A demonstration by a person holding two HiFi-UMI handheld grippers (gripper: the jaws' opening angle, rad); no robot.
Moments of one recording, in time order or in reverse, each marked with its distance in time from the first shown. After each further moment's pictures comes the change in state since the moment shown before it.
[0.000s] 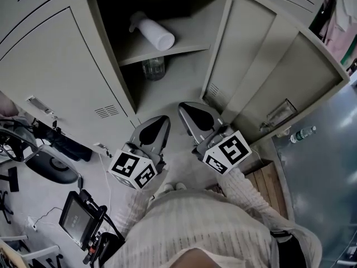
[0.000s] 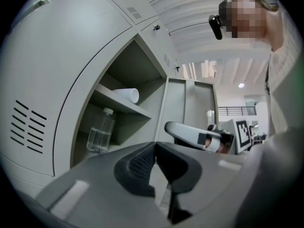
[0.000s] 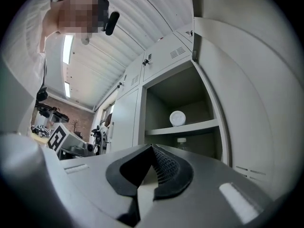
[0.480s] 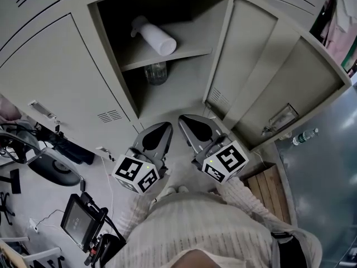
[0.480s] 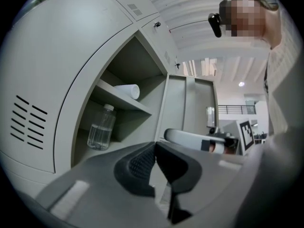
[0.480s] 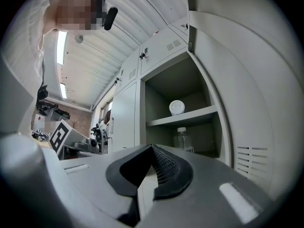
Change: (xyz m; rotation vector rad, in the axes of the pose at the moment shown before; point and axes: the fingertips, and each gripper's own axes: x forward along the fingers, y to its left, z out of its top) left arm 0.000 -0.001 -0.011 0.004 0.031 -0.002; right arm -0.007 0.008 -0.026 0.052 0.058 -0.011
